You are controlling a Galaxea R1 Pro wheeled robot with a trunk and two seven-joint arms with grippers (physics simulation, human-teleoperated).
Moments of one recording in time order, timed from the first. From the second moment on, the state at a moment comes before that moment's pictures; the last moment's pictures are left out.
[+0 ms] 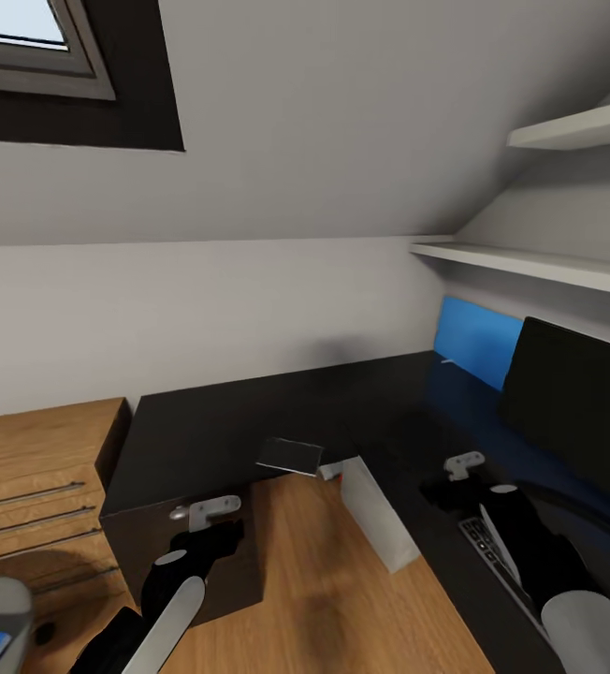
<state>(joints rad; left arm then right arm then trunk) -0.27 0.10 -0.46 -1.46 0.72 0.53 0.73 -0.59 -0.20 -0.02 -0.88 0.17 0.47 0.33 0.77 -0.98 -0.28</state>
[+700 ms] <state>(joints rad) -0.27 0.11 -0.46 -1.46 0.72 0.53 0.73 -0.61 -0.20 -0.02 -0.79 0.20 0.40 0.34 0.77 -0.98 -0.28</state>
